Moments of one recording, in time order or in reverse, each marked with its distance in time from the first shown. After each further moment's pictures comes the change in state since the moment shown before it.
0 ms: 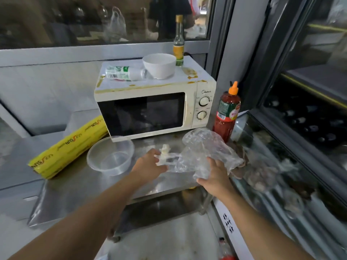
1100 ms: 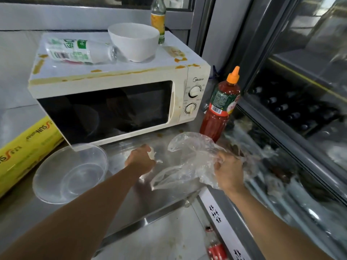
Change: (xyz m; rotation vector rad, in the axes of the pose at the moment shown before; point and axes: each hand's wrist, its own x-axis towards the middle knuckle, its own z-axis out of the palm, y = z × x) left_hand 0.153 -0.028 0.037 0.178 -0.071 0.013; right_hand 0.075 0.015 0.006 0.007 0.440 0.089
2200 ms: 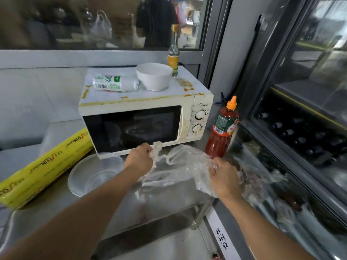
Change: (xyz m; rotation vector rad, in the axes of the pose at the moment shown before) left_hand -0.055 0.019 -0.062 -0.069 0.278 0.038; right_hand -0.022 -0.047 -0.049 0.026 -0.042 -0.070
